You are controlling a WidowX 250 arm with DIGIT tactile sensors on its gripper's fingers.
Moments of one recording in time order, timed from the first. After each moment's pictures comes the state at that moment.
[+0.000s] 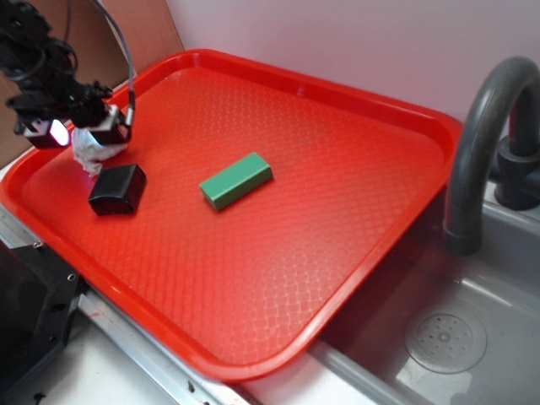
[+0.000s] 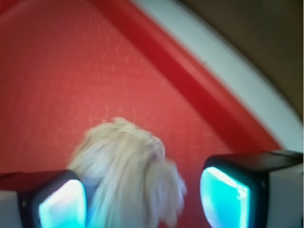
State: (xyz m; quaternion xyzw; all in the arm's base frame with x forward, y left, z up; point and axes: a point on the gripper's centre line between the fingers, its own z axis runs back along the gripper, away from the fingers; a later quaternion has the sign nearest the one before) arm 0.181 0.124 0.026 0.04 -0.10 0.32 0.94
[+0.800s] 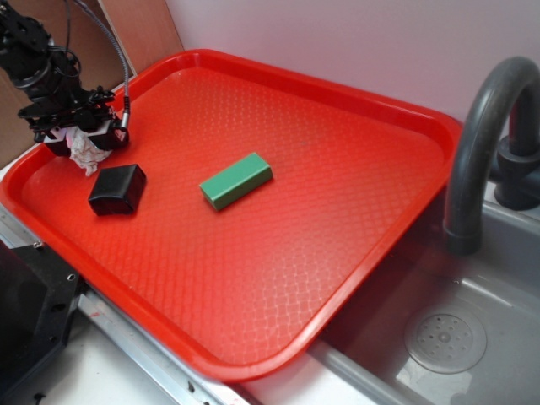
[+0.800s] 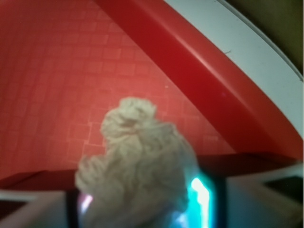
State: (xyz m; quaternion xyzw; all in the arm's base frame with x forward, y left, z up) arm 0.182 0.134 0.016 -0.01 -0.08 0.34 0.94
